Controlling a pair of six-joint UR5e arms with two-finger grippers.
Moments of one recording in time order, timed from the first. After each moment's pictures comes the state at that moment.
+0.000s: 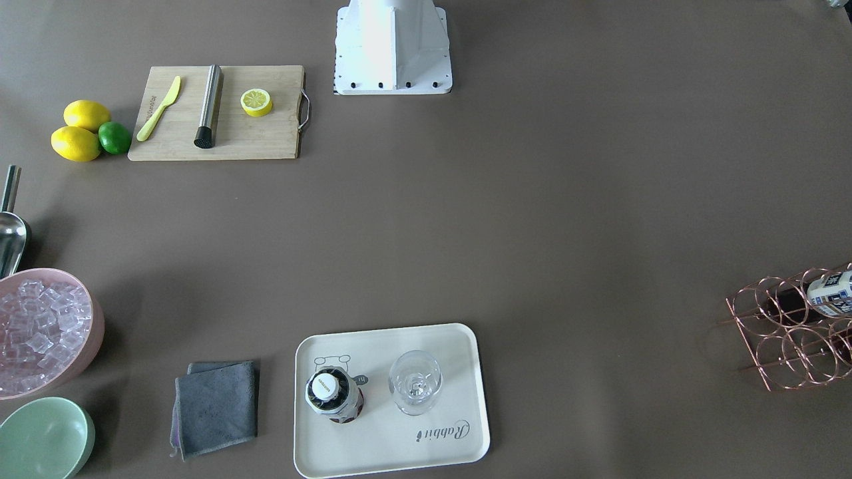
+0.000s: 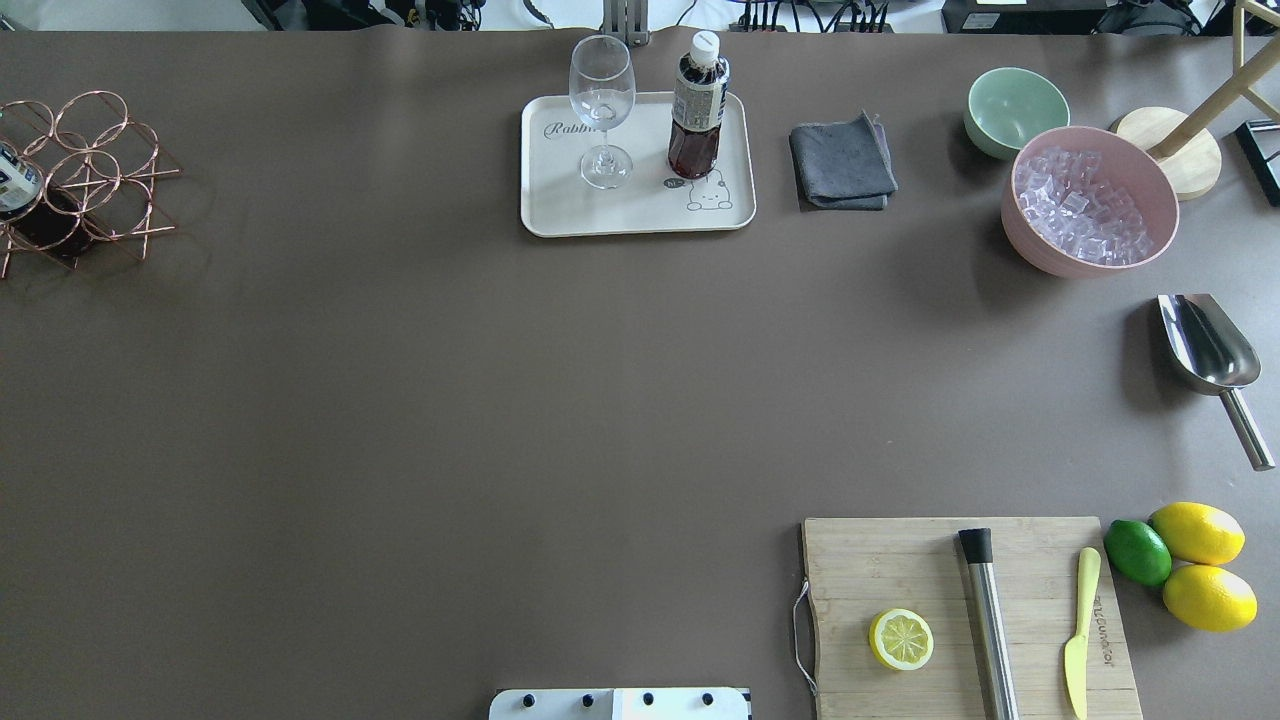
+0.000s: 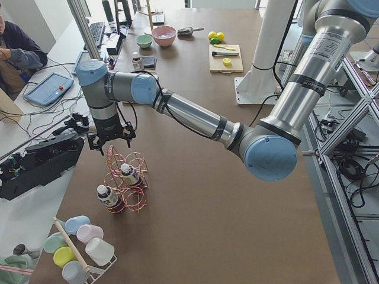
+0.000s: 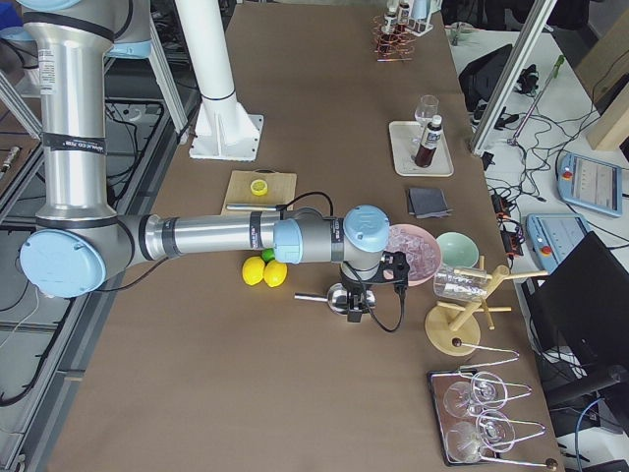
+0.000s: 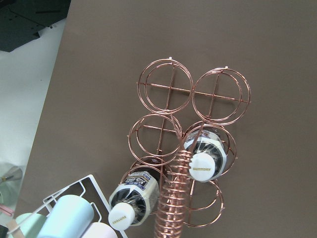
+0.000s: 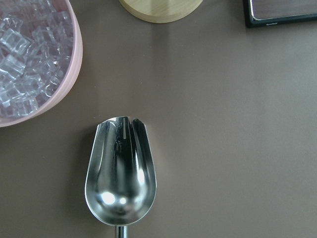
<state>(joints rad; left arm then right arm) -1.57 -2.03 -1.56 -1.20 -2.24 1.03 1.52 -1.61 1.71 -1.61 2.38 0.09</state>
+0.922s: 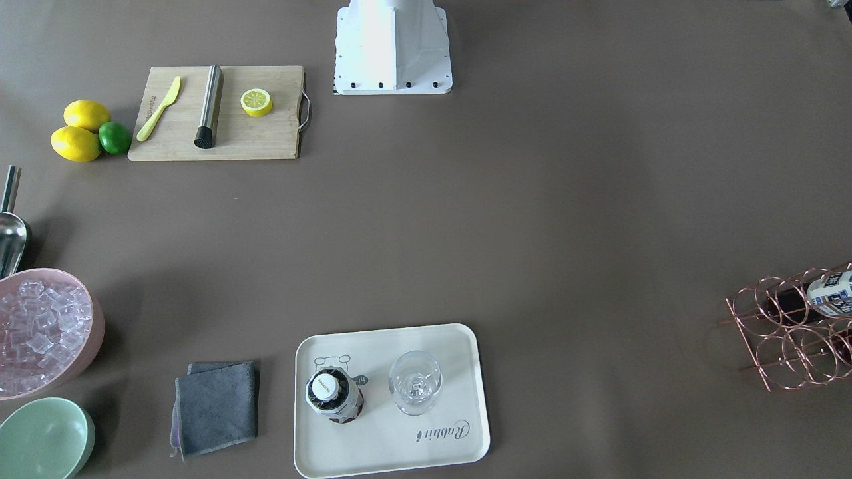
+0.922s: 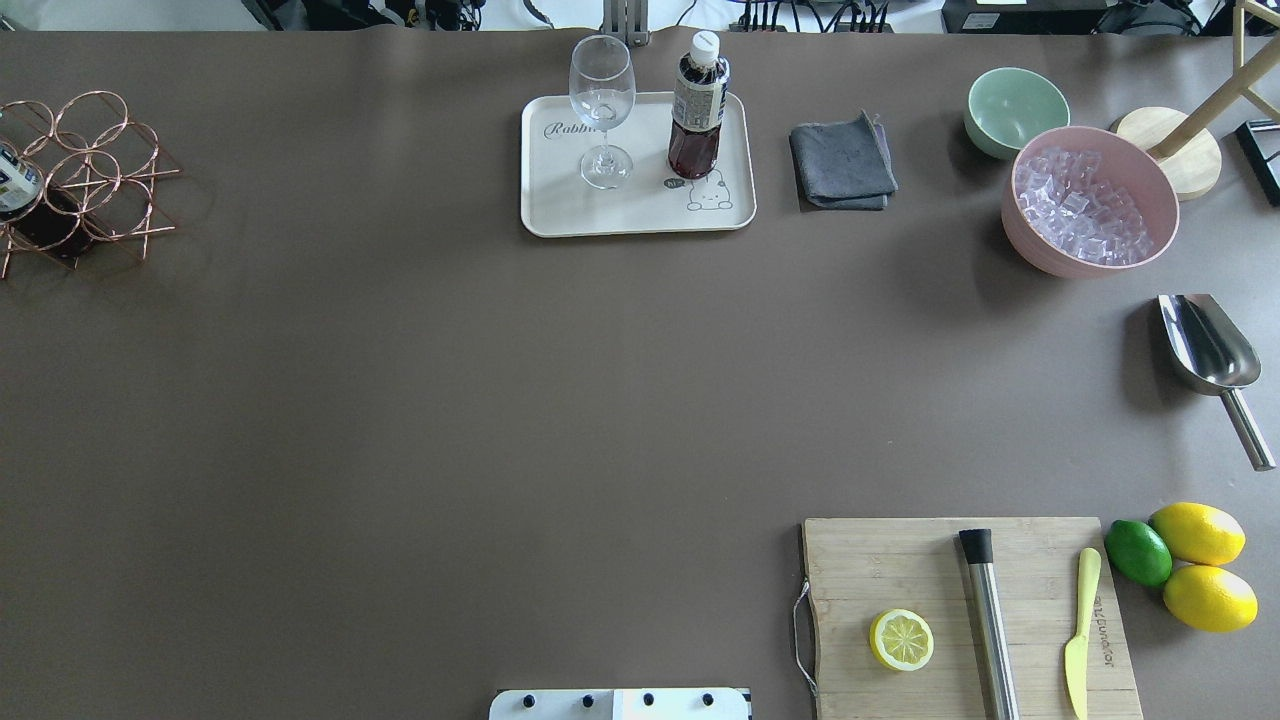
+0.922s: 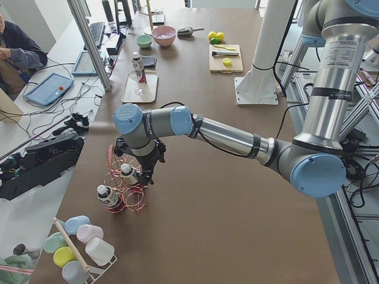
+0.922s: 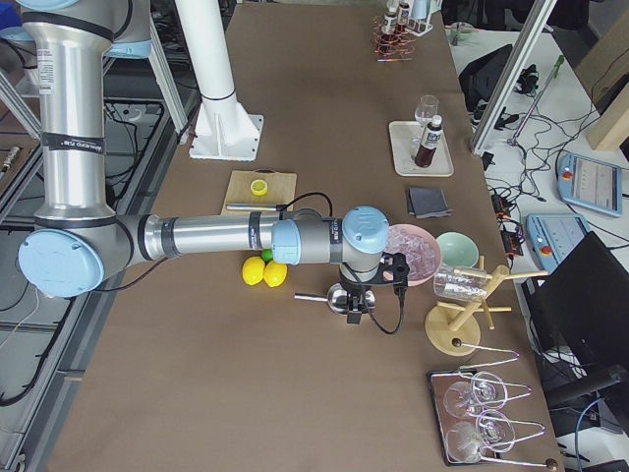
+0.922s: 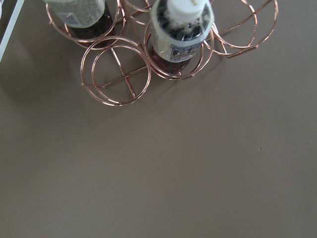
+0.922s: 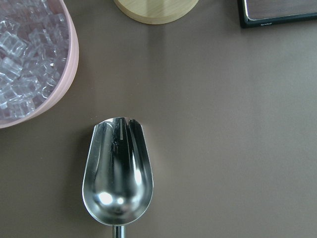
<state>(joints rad) -1.59 -1.71 -1.71 -1.11 -2.37 0.36 1.53 -1.61 1.71 -1.61 2.38 0.09</state>
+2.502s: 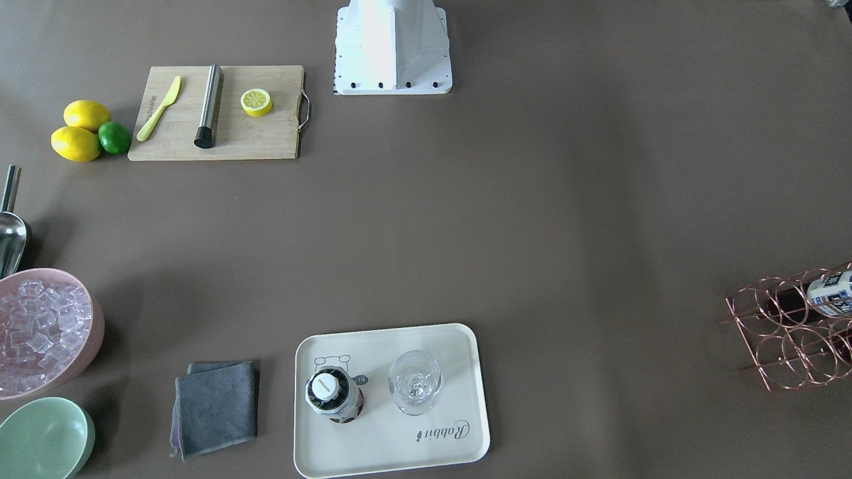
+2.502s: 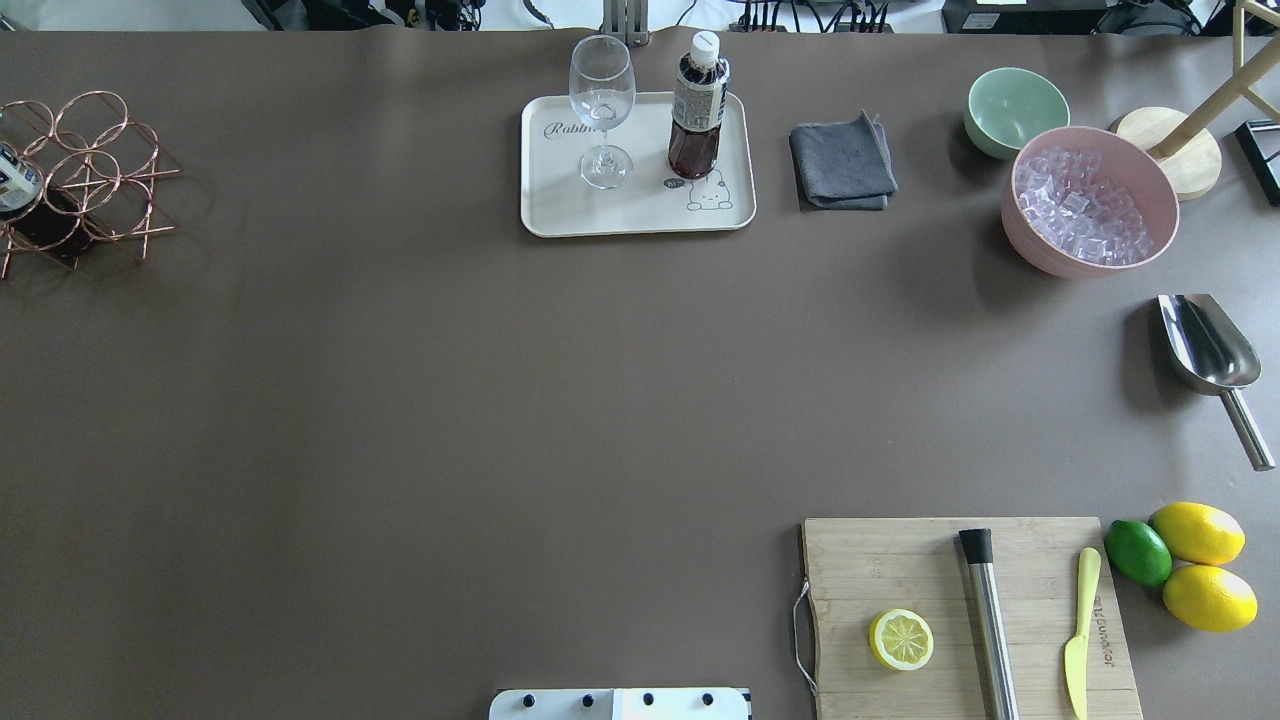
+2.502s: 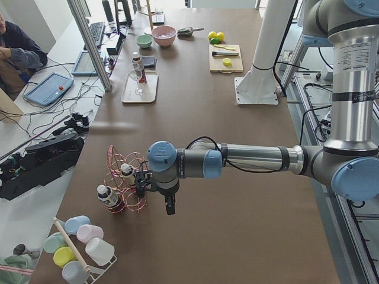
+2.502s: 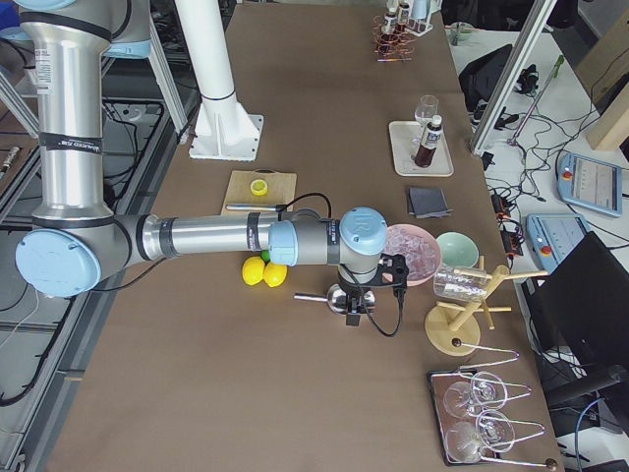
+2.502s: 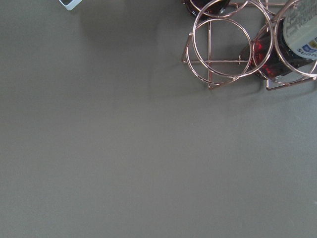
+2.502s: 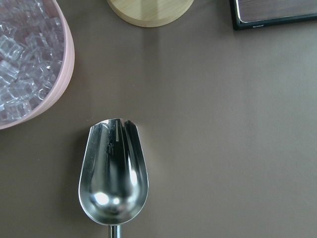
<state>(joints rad) -1.59 -1.51 -1.68 -1.54 -2.37 -0.14 1.55 -1.61 1.72 -1.61 2.37 0.08</state>
